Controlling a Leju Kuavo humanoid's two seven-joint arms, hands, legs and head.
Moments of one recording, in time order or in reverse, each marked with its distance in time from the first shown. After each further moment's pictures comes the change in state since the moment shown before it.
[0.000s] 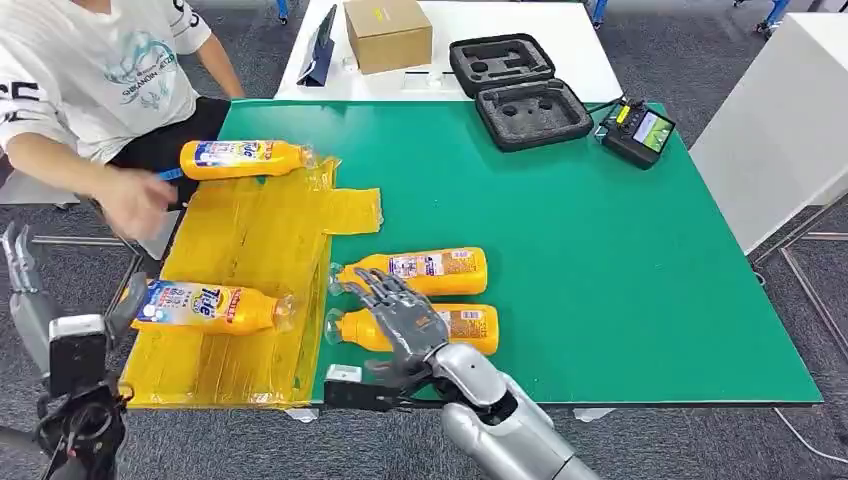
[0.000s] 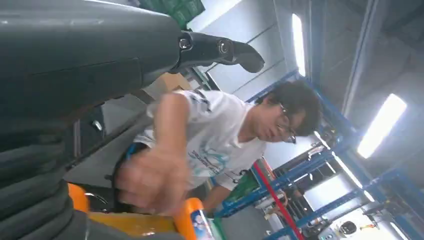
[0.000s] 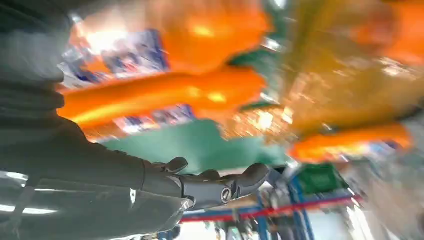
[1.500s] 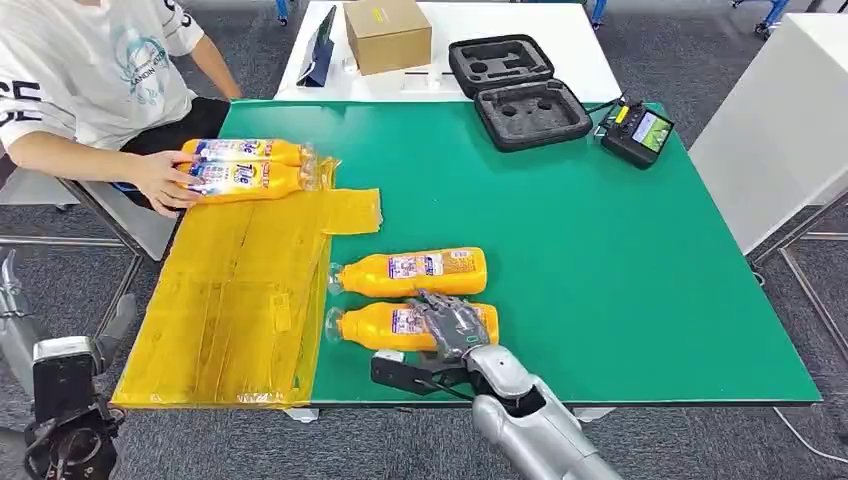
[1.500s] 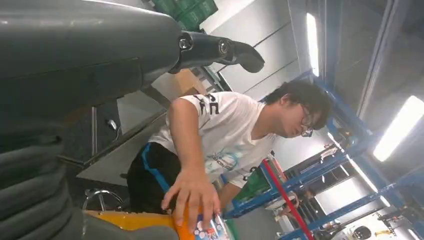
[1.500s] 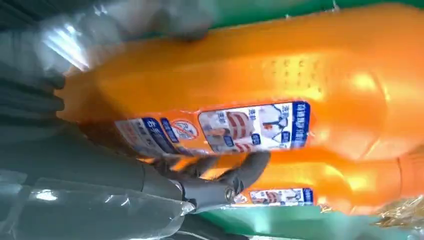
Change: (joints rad) left arm 0.045 -0.057 0.084 -0.034 -0.024 -0.061 0.000; right arm 0.001 -0.036 -0.105 0.135 0.037 0.114 0.120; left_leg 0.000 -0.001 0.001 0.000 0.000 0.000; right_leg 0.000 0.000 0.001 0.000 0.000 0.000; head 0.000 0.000
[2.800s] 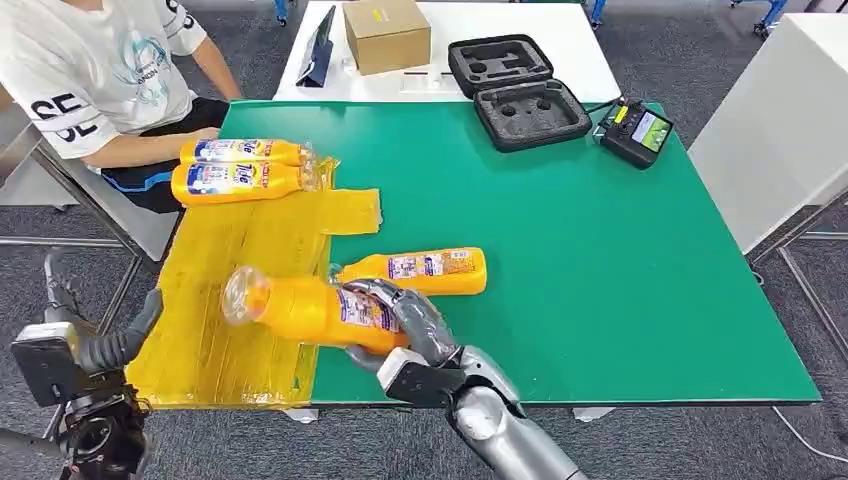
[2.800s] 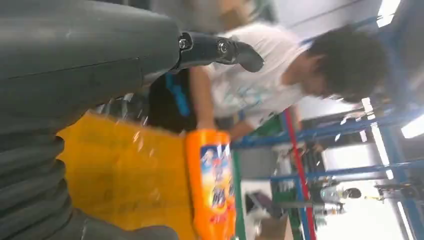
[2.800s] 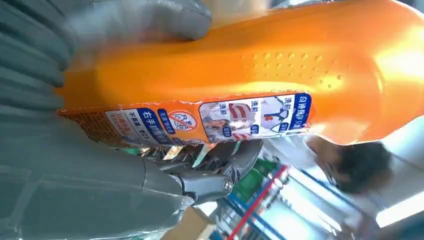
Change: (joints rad) left arm -0.038 -0.047 -0.010 0.063 0.305 -0.245 0.067; right arm 0.081 0.090 -0.058 -0.172 -0.634 -0.091 -0.636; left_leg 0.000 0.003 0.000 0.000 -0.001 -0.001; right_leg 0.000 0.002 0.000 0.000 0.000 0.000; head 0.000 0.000
